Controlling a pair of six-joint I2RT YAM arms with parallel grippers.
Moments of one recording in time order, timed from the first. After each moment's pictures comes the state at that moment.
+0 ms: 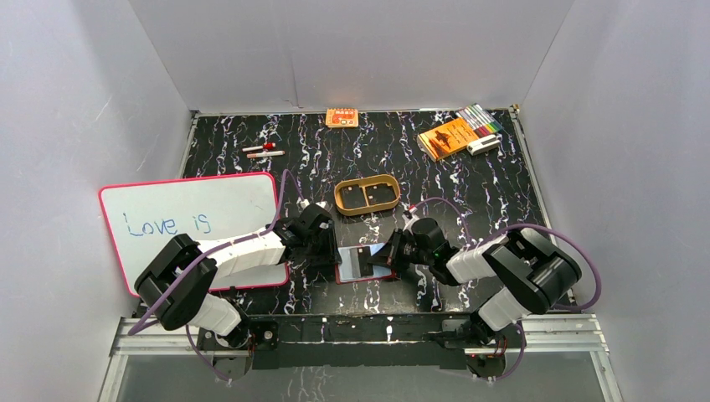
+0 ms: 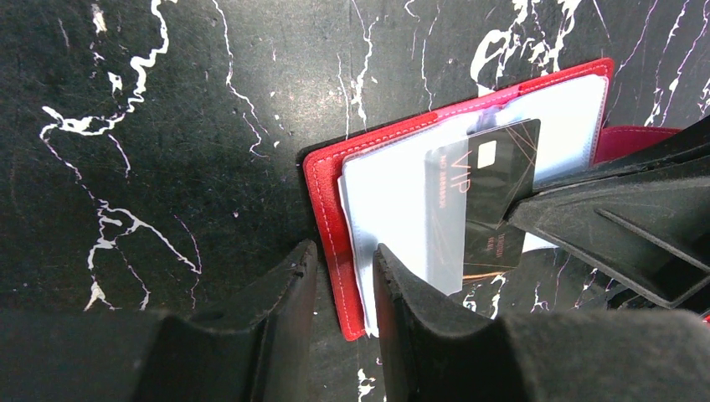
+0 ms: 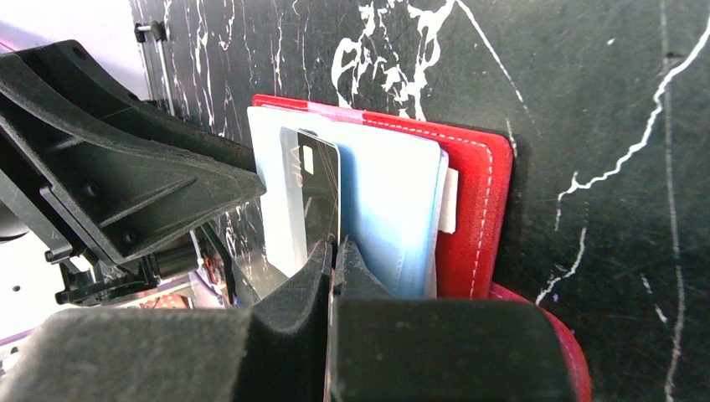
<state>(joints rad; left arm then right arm) -0.77 1.44 0.67 -0.25 0.04 -0.81 0.71 1.52 0.29 0.64 -0.37 1.03</state>
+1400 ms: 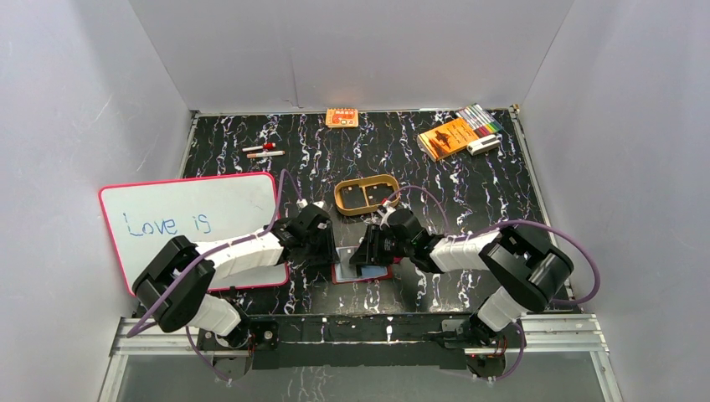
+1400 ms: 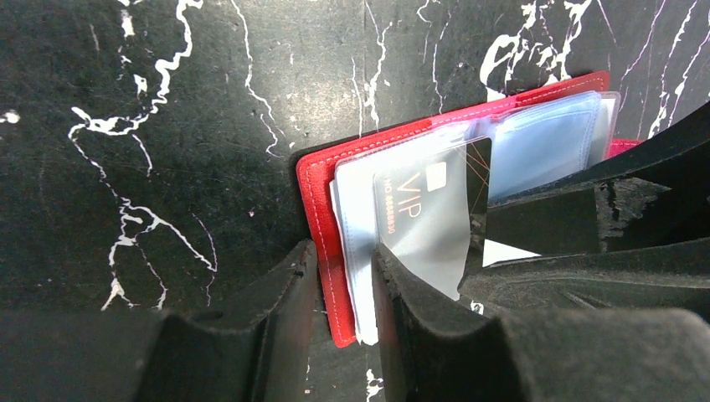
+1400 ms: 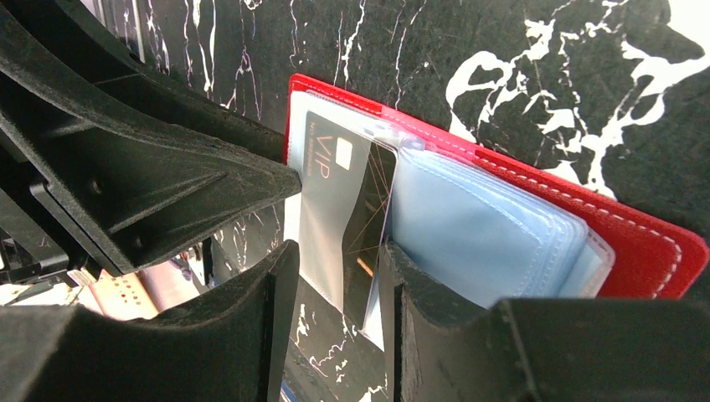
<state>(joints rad) -0.77 1.43 0.66 -0.24 0.05 -0.81 0.83 1.55 0.50 0.40 -0.35 0.91</state>
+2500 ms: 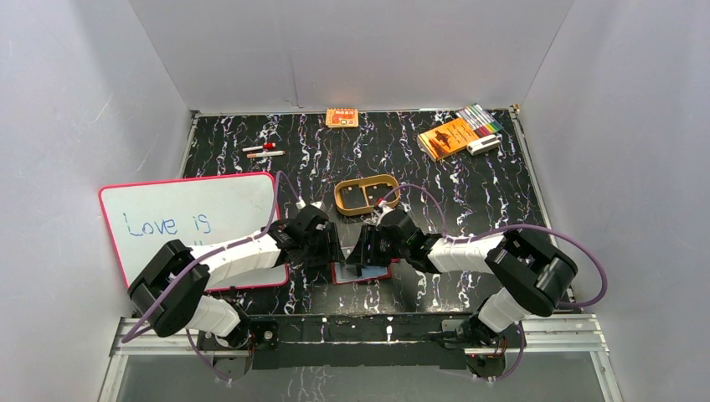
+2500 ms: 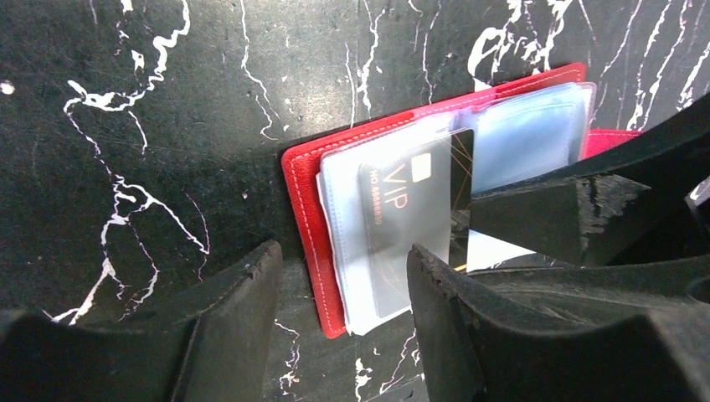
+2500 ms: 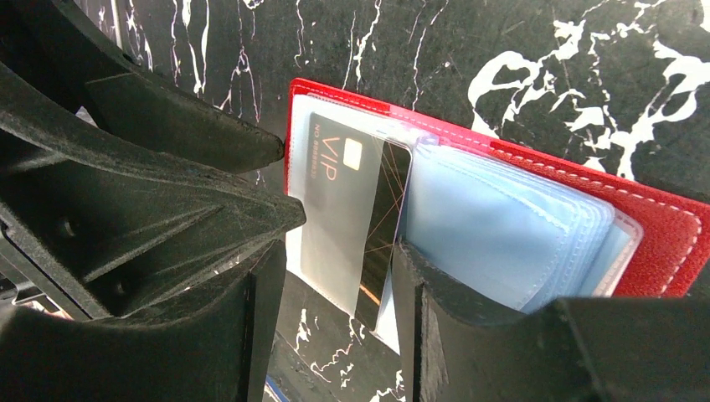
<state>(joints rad) -0.77 1.38 0.64 -0.24 0.04 -0.84 0.88 1.52 0.55 0.28 -0.26 0.89</state>
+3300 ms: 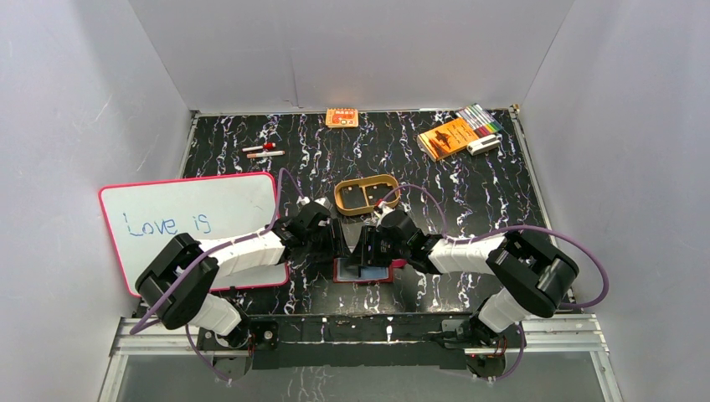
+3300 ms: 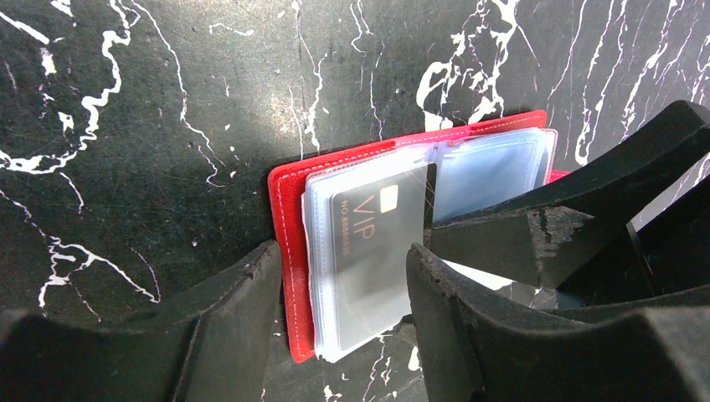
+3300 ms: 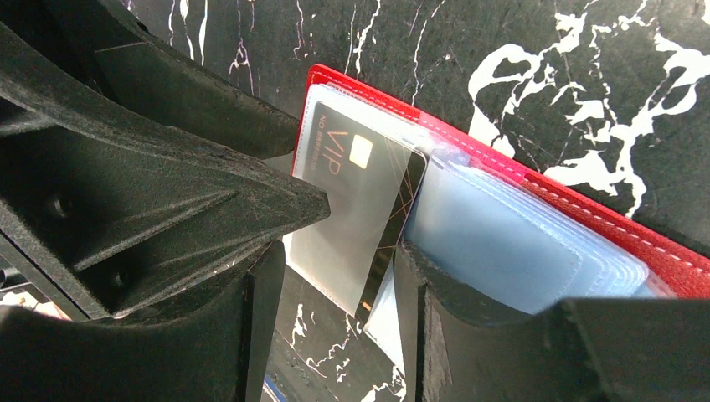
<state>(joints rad) -0.77 1.45 0.66 -0.13 0.10 -0.86 0.89 1.51 0.55 0.28 -0.26 0.88</state>
